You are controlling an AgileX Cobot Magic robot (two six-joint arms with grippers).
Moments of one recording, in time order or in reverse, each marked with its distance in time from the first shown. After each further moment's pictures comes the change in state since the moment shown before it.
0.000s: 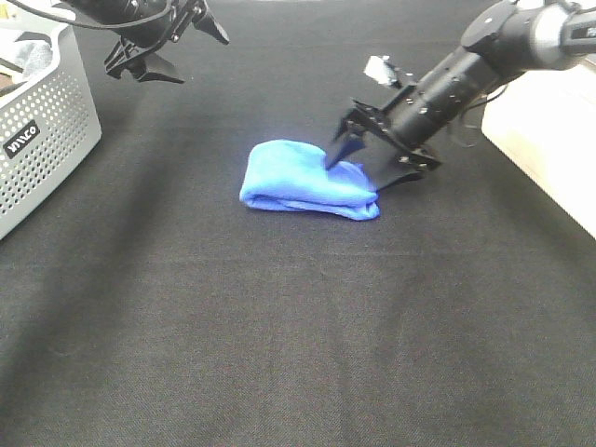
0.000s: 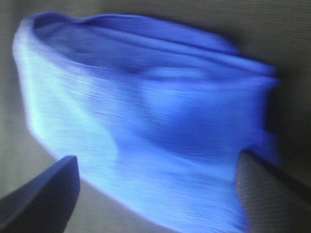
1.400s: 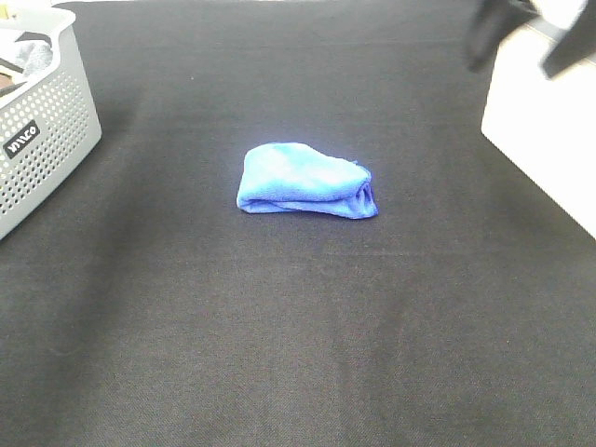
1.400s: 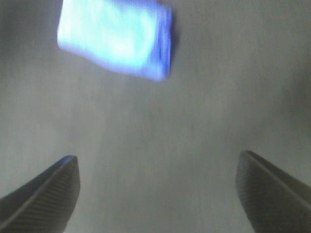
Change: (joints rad) left arm 0.000 -0.764 0.374 0.455 0.460 0.184; right arm -0.015 -0.825 0.358 -0.450 0.207 0.194
